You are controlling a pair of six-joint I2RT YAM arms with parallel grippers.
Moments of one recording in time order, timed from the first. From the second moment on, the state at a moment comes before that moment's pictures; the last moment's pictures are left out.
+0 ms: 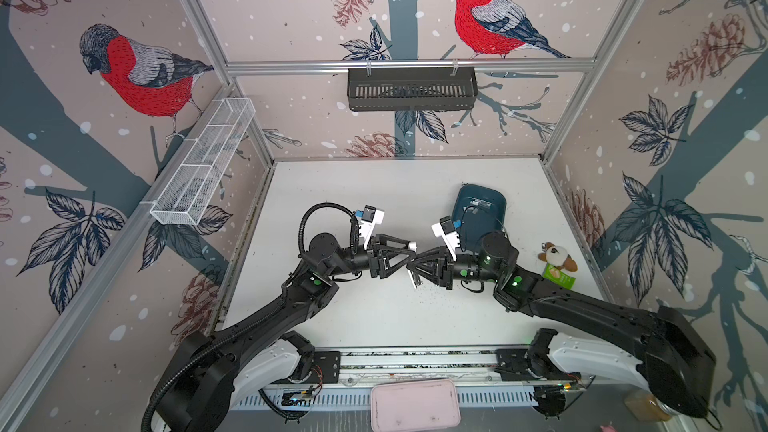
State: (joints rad) left arm -0.59 1.02 0.47 0.68 0.84 -0.86; right arm 0.86 1.10 0.54 0.48 -0.64 0.61
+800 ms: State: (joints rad) left arm -0.58 0.51 0.60 -0.22 0.39 -0.49; right arm 1.01 1.02 0.54 0.10 -0.25 0.54
